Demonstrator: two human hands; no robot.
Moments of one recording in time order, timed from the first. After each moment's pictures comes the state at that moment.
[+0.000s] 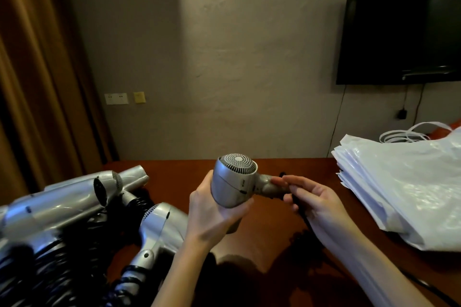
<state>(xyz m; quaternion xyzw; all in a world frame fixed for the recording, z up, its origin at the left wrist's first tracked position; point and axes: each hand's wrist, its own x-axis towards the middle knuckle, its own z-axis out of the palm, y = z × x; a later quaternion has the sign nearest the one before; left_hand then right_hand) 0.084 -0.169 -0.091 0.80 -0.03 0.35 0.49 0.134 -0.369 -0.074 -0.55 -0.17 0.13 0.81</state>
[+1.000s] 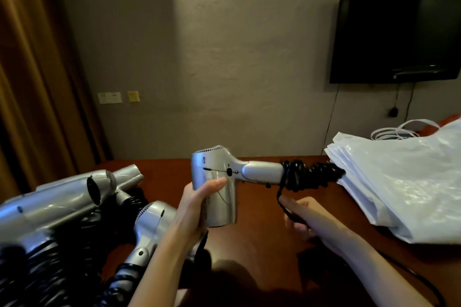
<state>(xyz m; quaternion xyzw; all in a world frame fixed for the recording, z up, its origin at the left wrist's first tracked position) 0.082 -0.163 -0.082 0.60 0.03 0.15 0.78 0.139 -0.393 -0.093 -0.76 -0.22 0.21 0.58</state>
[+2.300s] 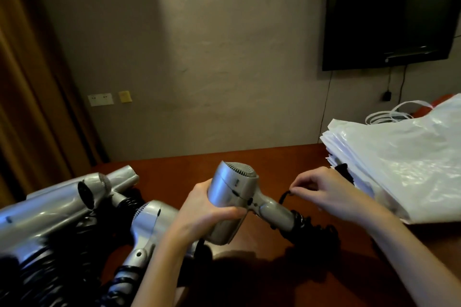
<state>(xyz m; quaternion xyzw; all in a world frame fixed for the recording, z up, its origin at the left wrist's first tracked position) 0.080 -0.158 -0.083 0.83 -0.05 0.11 0.55 0.155 -0.407 -0.065 -0.89 -0.32 -0.05 0.33</state>
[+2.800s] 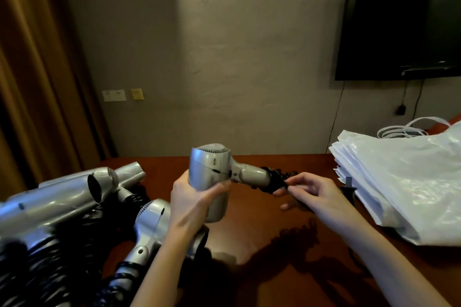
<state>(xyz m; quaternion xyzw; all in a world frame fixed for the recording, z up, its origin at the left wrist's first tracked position) 0.082 -0.159 -0.083 0.73 0.08 0.32 0.61 0.142 -0.383 -0.069 -0.77 -0.23 0.04 0.59</state>
